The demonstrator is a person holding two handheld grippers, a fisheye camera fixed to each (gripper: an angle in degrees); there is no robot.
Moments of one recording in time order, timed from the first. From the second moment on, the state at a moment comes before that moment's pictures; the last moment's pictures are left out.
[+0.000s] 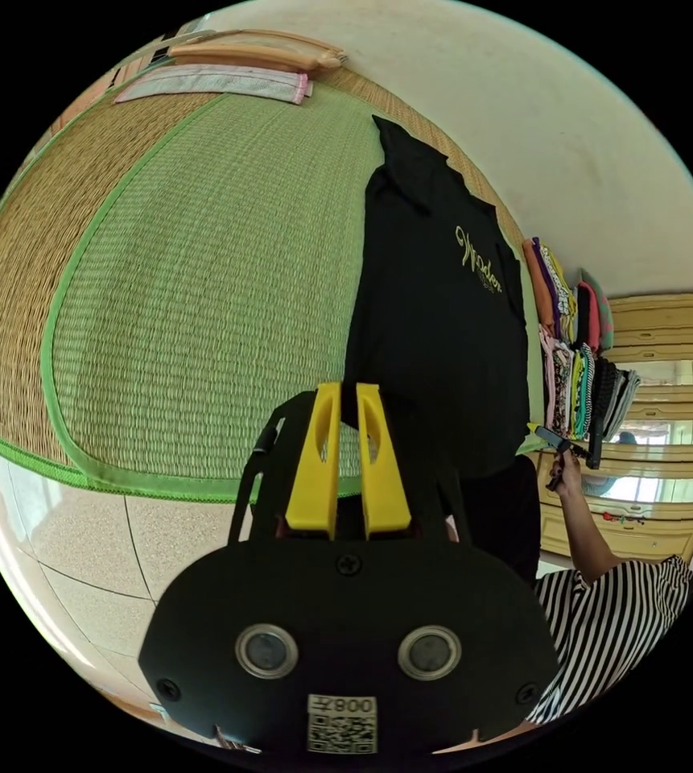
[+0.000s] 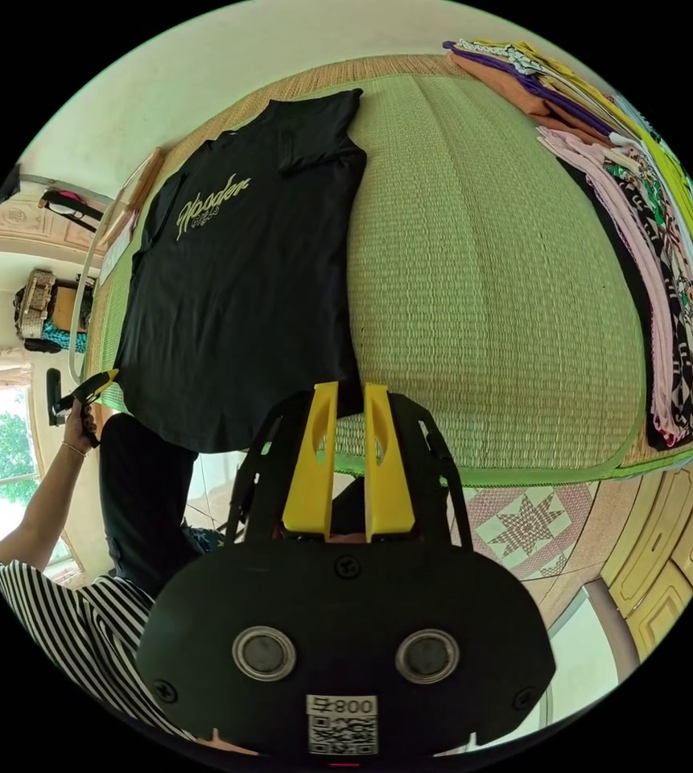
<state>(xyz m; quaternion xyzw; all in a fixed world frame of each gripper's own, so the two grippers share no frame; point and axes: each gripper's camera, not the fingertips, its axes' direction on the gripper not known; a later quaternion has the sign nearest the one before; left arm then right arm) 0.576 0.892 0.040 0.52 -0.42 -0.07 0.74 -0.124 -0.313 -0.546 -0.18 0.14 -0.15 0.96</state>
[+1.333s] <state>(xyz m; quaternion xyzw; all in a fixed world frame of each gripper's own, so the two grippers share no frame) 0.576 1.099 0.153 0.48 -0.20 -0.02 0.86 0.008 -0.255 -0.658 -0.11 -0.23 -0.01 0.97</state>
